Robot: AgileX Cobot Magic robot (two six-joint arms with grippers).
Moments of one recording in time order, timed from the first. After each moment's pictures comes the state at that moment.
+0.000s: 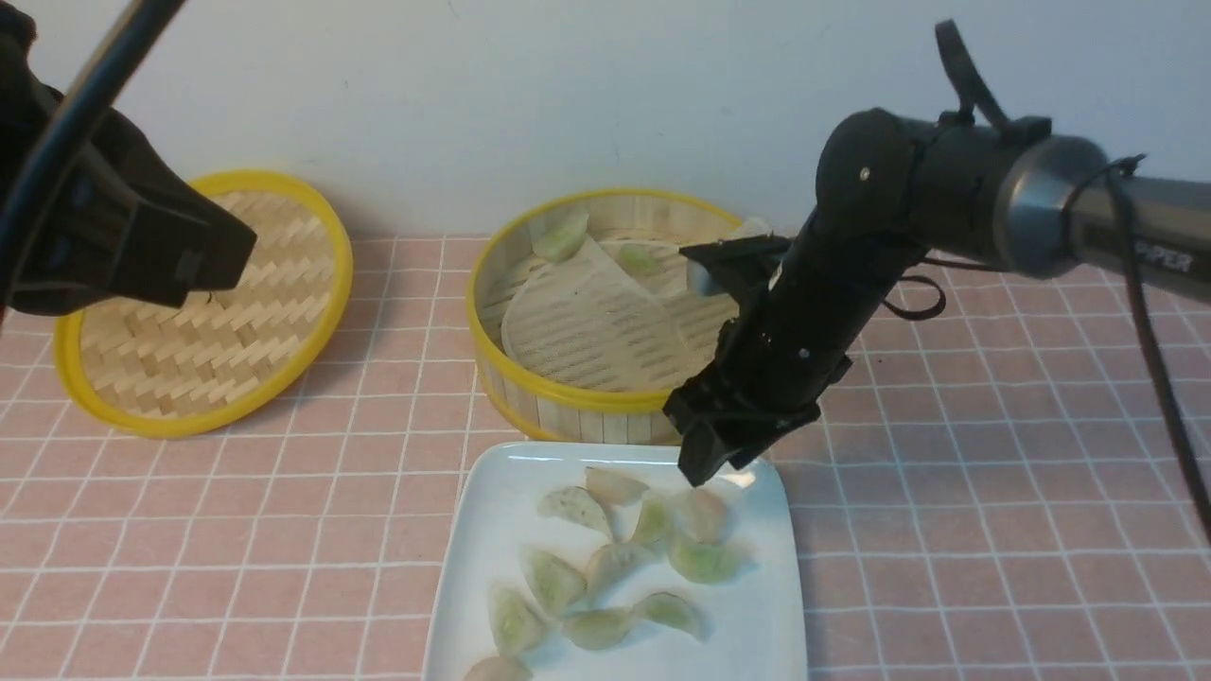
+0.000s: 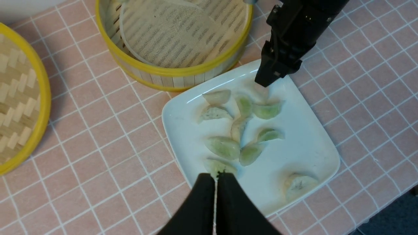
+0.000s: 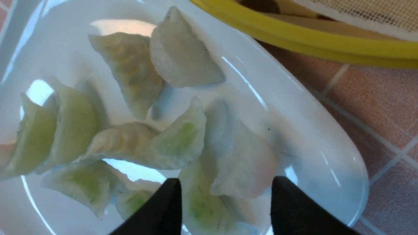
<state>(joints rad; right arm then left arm) 0.45 2.08 -1.62 0.41 1.17 -0.27 -0.44 1.09 -1.46 -0.14 1.27 0.04</state>
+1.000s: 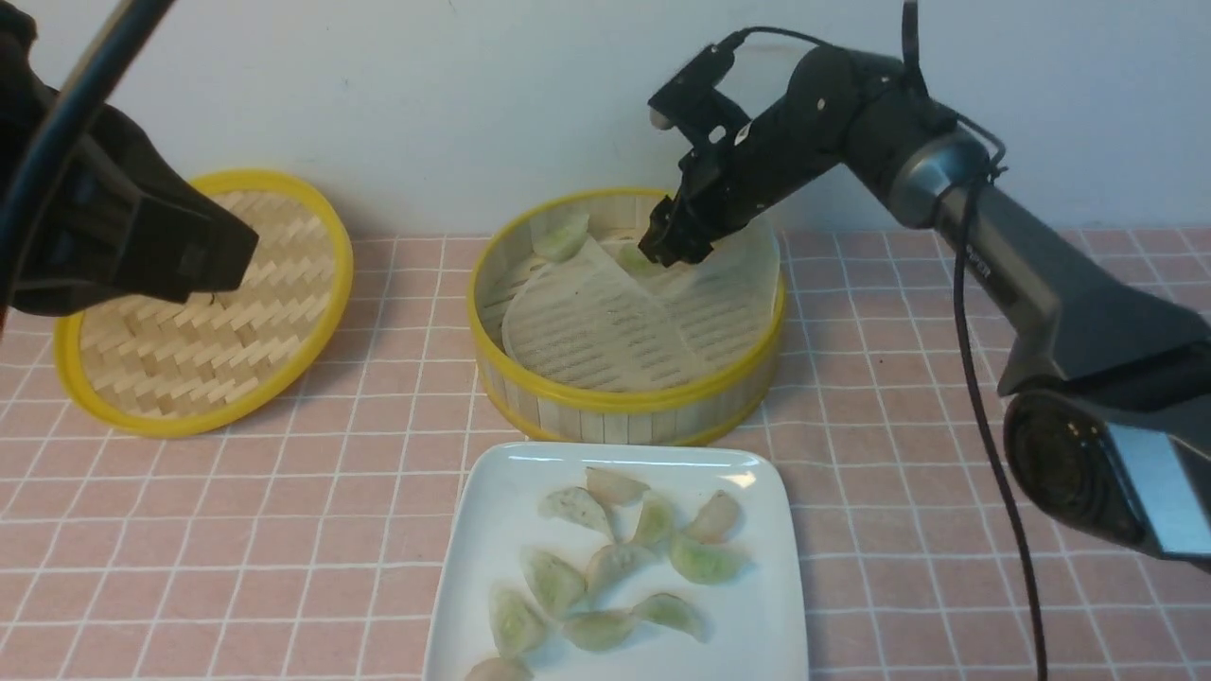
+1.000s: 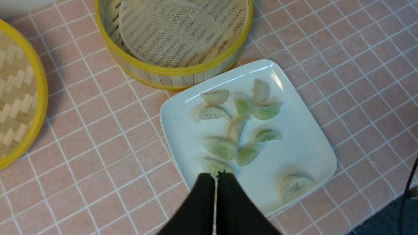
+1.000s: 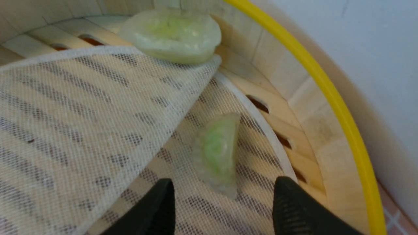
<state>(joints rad) 0.35 2.67 -2.64 0.38 1.06 -0.71 -0.44 1.09 -1.46 -0.14 1.27 0.02</state>
